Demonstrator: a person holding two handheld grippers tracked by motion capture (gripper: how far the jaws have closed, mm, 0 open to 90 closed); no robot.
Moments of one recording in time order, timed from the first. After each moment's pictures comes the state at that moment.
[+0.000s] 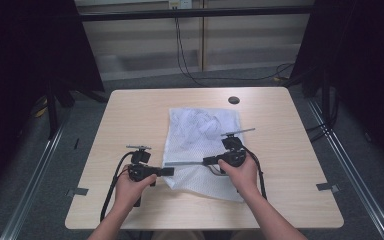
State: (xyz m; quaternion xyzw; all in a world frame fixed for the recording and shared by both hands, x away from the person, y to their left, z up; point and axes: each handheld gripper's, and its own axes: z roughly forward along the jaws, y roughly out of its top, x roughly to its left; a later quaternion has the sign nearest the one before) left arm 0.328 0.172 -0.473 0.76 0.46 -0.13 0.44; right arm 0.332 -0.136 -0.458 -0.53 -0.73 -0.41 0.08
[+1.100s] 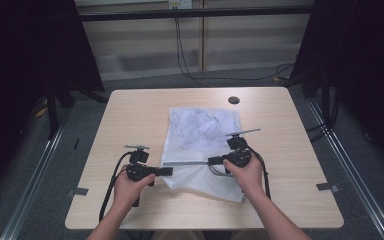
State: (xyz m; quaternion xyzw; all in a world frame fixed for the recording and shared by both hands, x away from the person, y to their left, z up) left arm 0.329 0.176 -0.472 0.76 0.46 -0.13 0.44; right arm 0.330 -0.149 -0.459 -0.54 -0.73 -0.41 0.07
